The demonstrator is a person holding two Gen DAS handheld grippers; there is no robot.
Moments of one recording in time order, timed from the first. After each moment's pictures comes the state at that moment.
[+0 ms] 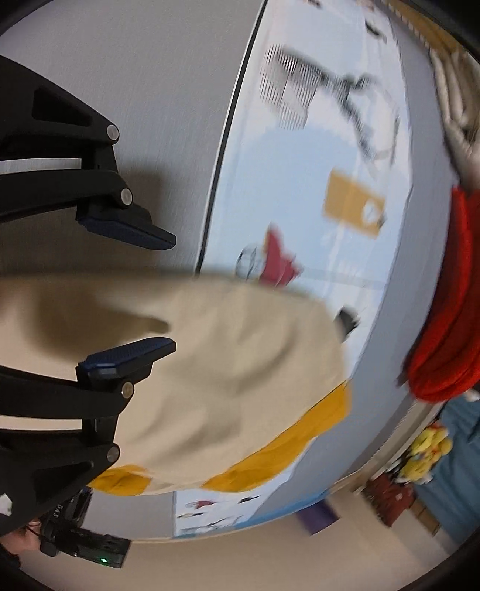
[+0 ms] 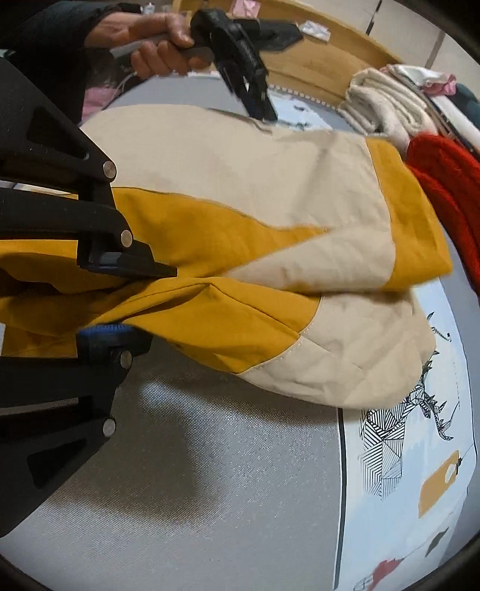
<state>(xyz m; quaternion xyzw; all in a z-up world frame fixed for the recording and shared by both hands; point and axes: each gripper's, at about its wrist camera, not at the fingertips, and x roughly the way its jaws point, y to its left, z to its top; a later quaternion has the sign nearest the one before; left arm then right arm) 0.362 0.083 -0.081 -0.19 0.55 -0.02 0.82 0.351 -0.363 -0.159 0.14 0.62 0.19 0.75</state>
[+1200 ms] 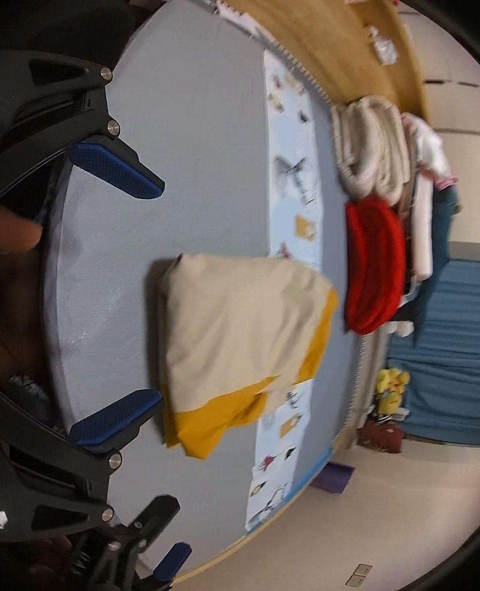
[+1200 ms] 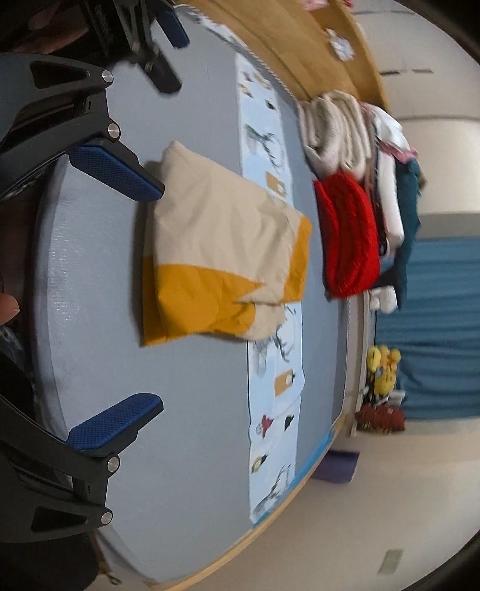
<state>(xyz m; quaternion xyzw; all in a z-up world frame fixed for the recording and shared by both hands) 0.046 -0.049 -0.002 -0.05 0.39 0.01 0.92 0.052 -0.284 -0.005 0.00 0.35 0.06 0.94</state>
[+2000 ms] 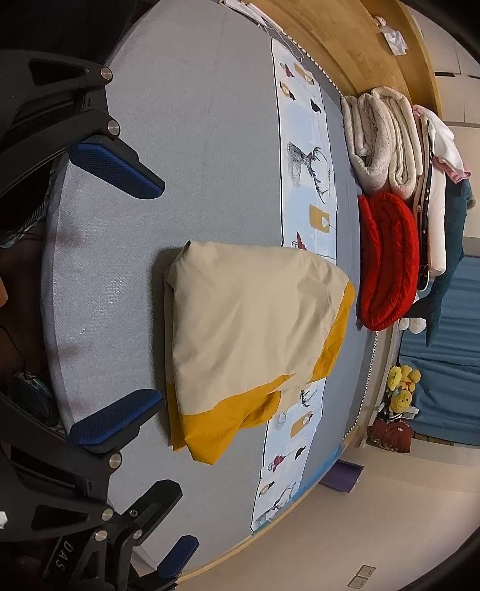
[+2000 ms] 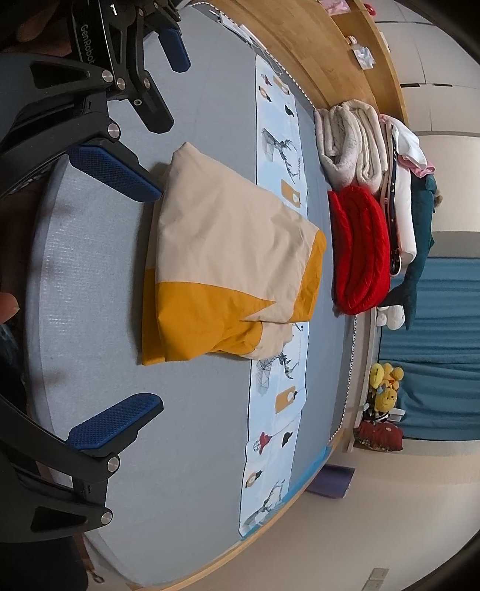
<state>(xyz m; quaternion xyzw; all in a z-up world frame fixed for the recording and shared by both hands) 0.055 -0.051 -0.021 -0.05 0.41 0.00 0.91 0.068 -0.268 -0.020 -0.02 0.36 0.07 0.93</state>
